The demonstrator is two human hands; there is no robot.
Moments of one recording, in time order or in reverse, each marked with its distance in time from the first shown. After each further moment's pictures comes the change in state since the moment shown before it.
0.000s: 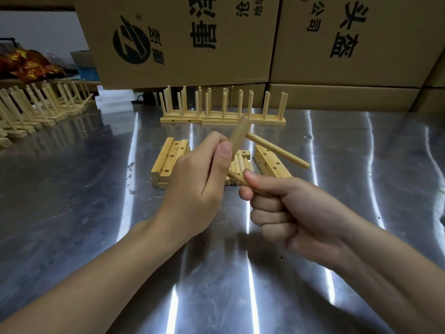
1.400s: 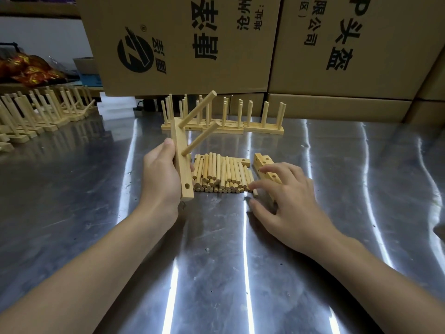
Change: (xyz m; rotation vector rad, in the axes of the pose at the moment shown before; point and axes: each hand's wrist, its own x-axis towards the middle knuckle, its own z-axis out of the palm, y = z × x) left_hand 0.016 -0.034 -0.019 -0.487 0.342 -0.791; right_hand 0.048 0.029 -0.068 -1.606 0.560 -0.769
